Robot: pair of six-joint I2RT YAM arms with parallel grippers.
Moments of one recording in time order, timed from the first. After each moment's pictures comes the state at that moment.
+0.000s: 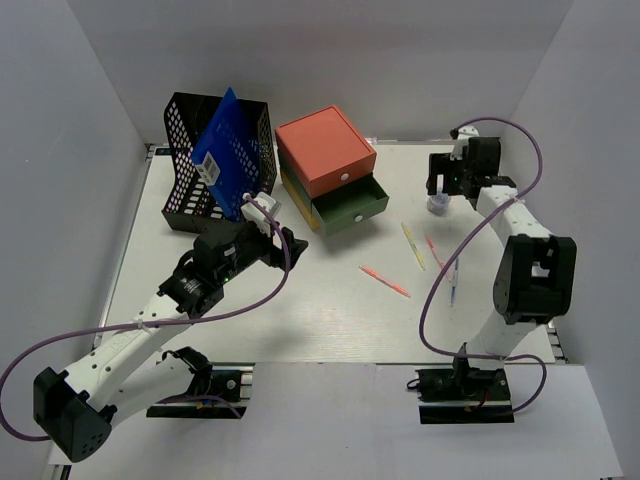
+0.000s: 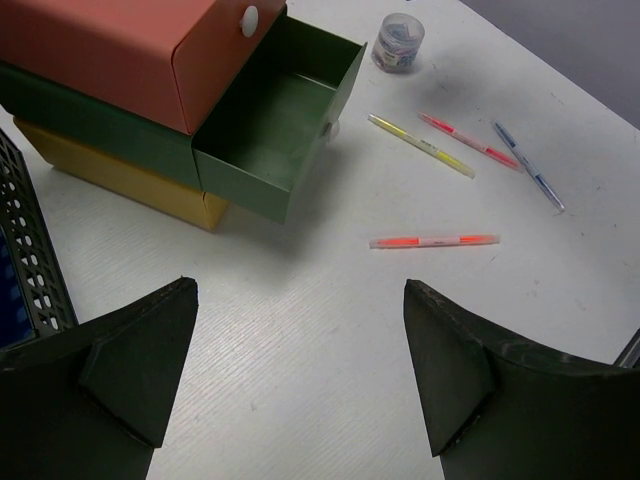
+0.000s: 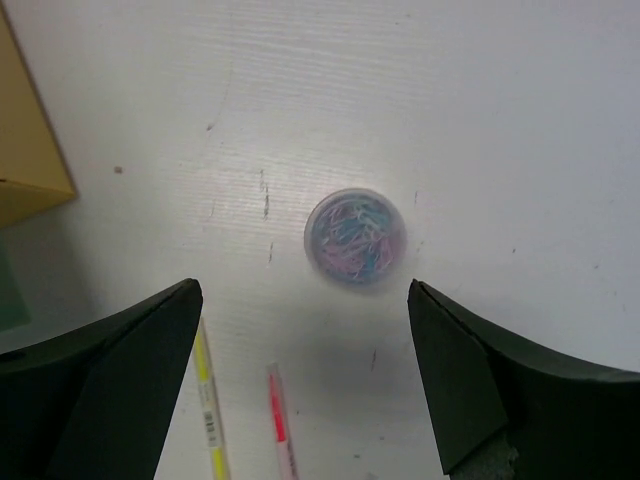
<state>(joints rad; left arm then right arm) -0.65 0.91 0.75 -0.04 0.09 -0.09 0.01 1.69 1.27 -0.22 -0.15 -0.06</state>
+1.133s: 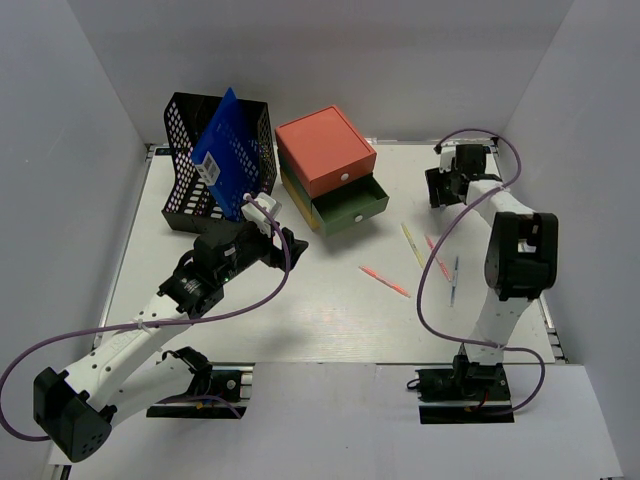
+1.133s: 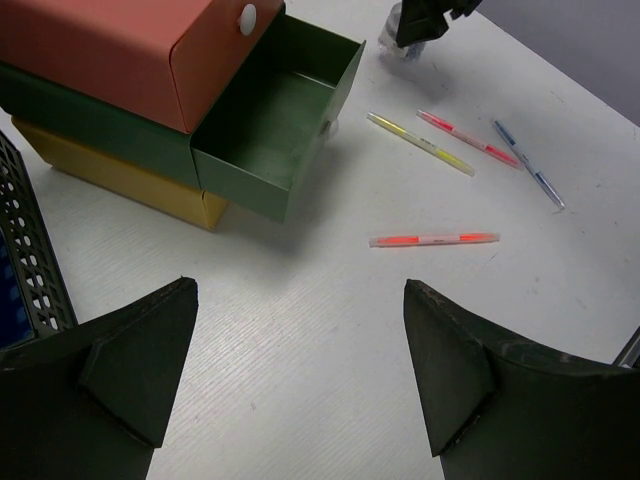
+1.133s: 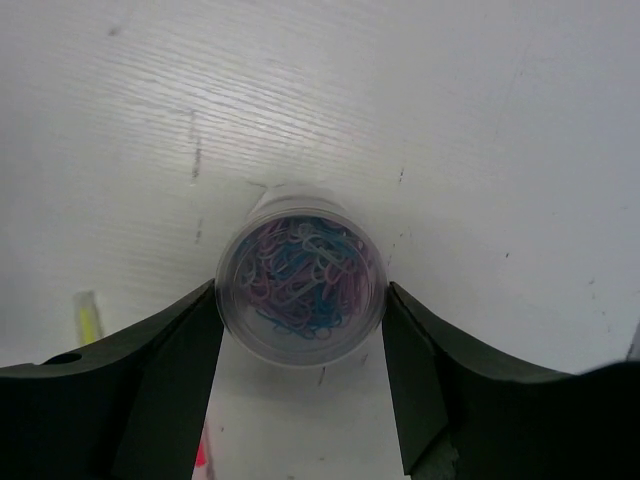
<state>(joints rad) -0.65 0.91 0.74 -0.04 0.10 -0.09 0.01 1.93 1.38 -0.29 -0.07 -0.26</state>
